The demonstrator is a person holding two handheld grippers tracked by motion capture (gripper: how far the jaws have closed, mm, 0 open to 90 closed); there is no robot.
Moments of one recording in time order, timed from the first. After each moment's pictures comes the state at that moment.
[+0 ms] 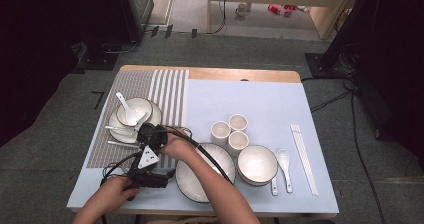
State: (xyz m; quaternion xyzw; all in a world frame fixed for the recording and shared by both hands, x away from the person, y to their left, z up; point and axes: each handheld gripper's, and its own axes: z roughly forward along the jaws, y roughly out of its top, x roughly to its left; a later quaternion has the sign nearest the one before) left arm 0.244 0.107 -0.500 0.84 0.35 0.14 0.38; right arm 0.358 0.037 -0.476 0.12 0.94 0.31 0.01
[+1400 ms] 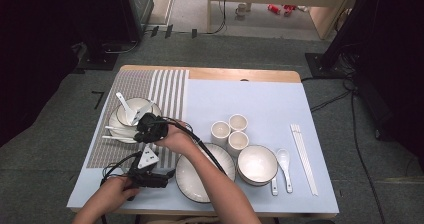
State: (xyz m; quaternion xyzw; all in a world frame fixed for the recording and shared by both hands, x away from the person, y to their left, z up) left arm 0.244 0.107 -0.499 0.84 0.35 0.14 0.38; right arm 0.369 0.029 -0.445 0.13 0.92 0.38 -0.01
